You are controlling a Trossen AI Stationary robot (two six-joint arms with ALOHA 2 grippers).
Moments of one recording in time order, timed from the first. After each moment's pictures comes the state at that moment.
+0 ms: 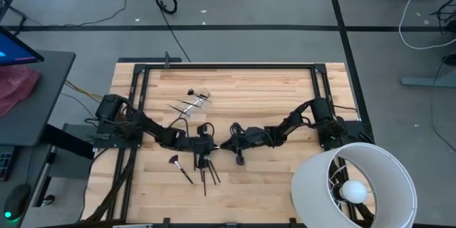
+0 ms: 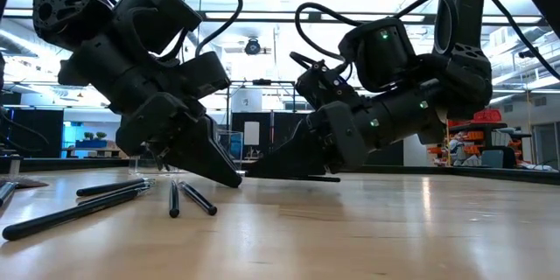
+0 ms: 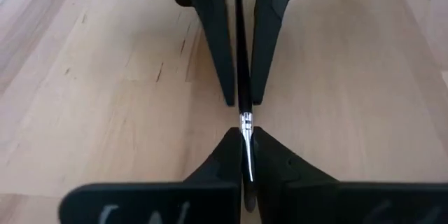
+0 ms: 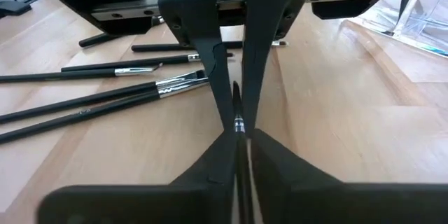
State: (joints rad) left arm -0.26 1.80 0.60 0.51 -0.30 -0.19; right arm 0.13 2.16 0.79 1.02 0.01 0.04
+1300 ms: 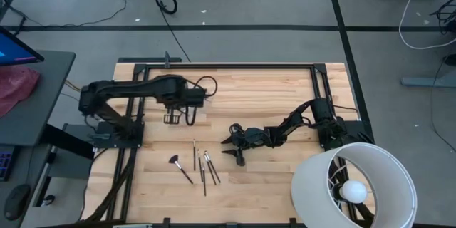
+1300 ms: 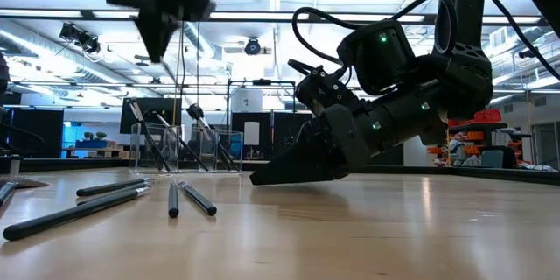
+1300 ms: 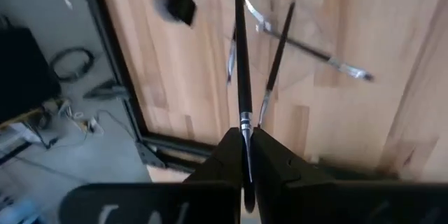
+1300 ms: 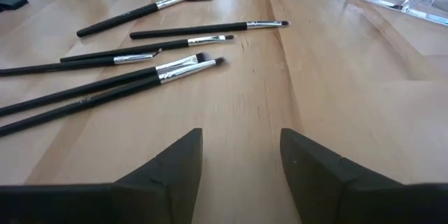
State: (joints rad) left arm 0.10 1.57 1.45 -1.56 -0.43 0.14; right arm 0.14 2.16 0.79 0.98 0.01 0.09
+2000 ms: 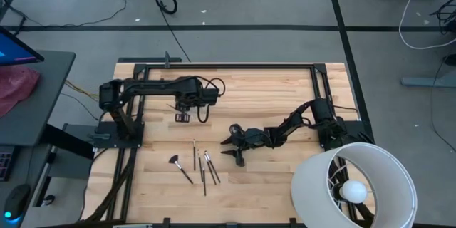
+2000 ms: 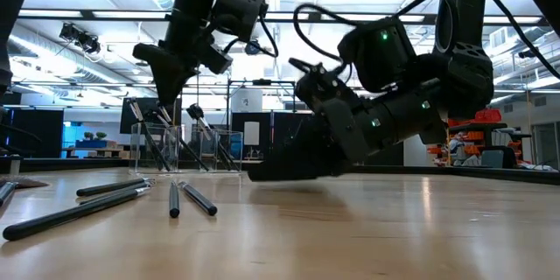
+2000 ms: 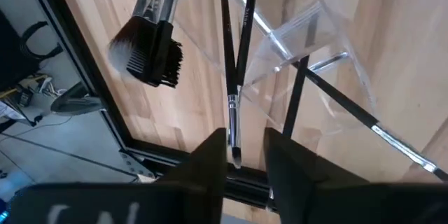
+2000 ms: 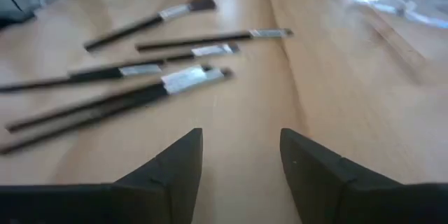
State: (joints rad) left arm 0.19 1.77 1.41 -1.43 -0.43 0.17; right arm 0.15 2.16 0.79 1.00 0.01 0.12
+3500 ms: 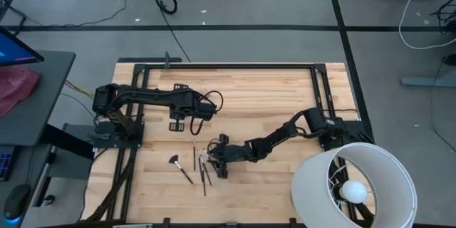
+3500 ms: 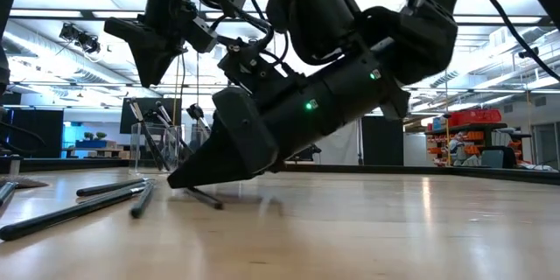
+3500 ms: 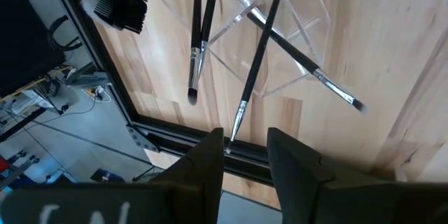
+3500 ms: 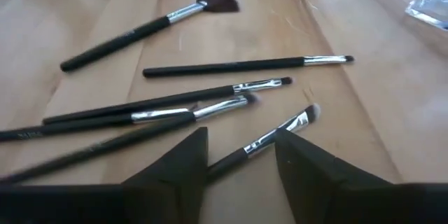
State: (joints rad) left arm 0.04 1.72 1.41 -1.57 -0.46 0.01; right arm 0.25 2.30 1.18 0.52 0.23 0.14
